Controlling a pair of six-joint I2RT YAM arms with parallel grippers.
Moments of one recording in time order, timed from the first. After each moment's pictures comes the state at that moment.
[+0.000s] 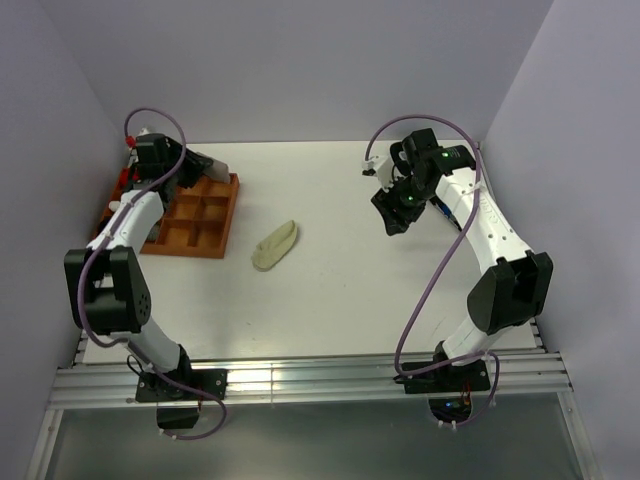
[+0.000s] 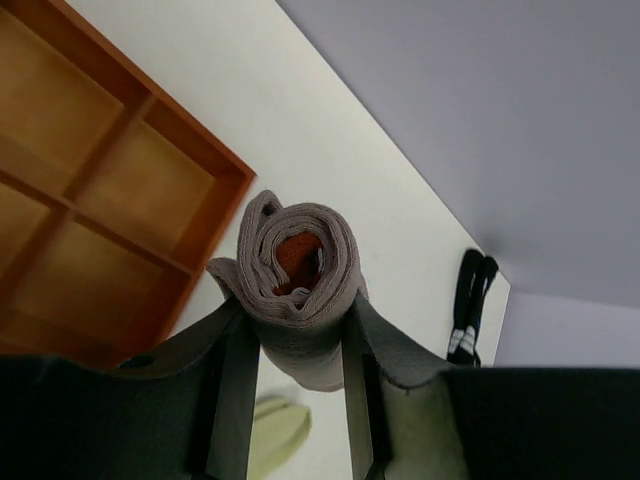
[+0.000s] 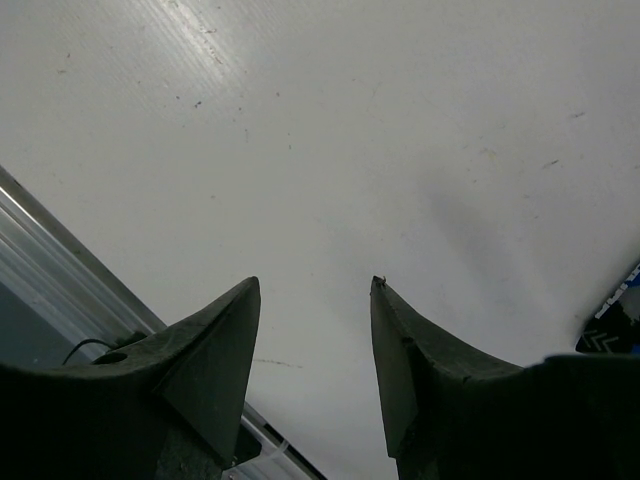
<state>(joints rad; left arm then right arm) 0.01 1.64 1.27 -0.12 0.15 -0.90 0.24 1.61 1.60 -1.24 -0.34 -0.60</state>
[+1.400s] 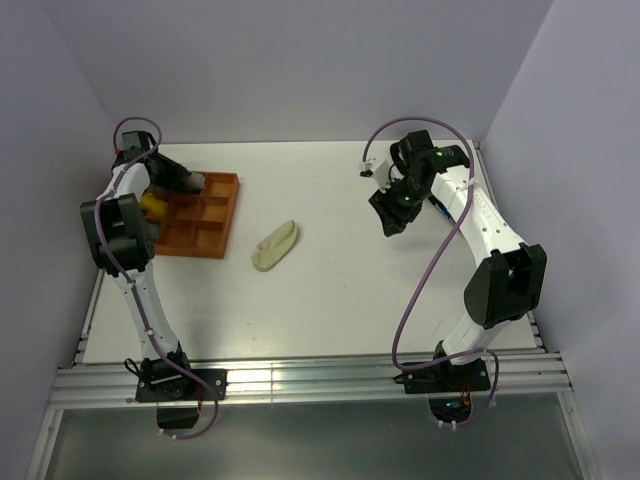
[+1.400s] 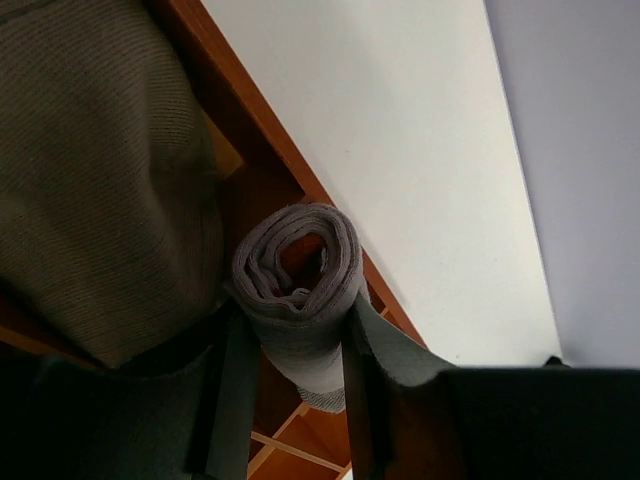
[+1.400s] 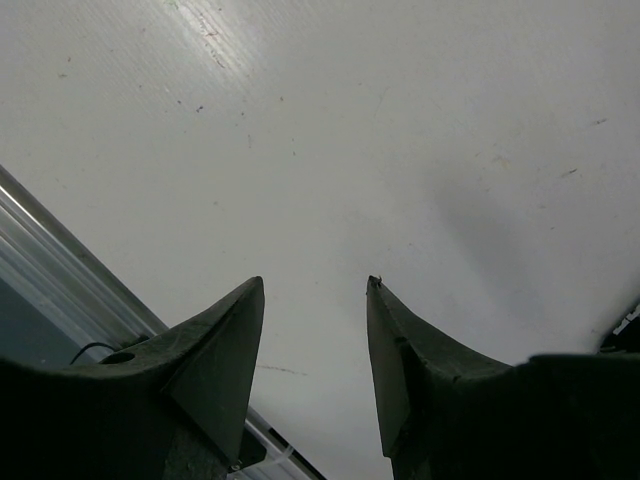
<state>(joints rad) 0.23 2.25 1.79 -0.36 0.22 -0.89 0.24 1.65 1.60 -1.23 -0.35 -0.59</state>
